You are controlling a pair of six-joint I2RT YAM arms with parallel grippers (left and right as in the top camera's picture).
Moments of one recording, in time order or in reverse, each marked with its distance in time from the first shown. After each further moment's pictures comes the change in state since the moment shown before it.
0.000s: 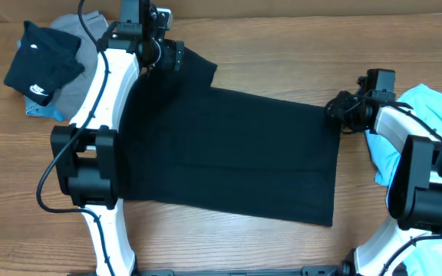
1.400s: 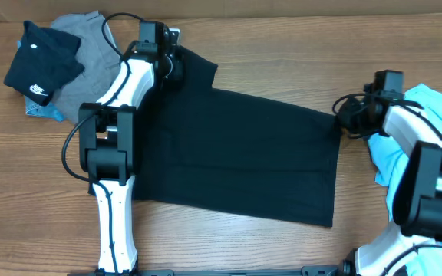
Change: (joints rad) left arm -0.003 0.266 0.014 0.209 0.021 -0.046; right arm -0.049 -0.071 0.018 -0.196 -0.030 -0.002
